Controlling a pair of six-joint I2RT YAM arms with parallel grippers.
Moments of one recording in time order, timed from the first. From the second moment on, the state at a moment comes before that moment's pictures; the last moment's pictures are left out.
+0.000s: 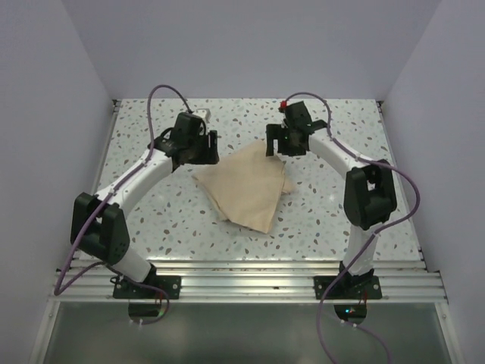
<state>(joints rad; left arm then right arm) -0.40 1.55 1.26 -0.52 0.01 -0.35 0.38 1.93 1.56 -0.56 -0.05 0.29</state>
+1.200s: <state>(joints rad) -0.40 1.61 1.33 -0.48 0.21 -0.36 0.57 1.43 0.53 0.16 -0.17 1.11</state>
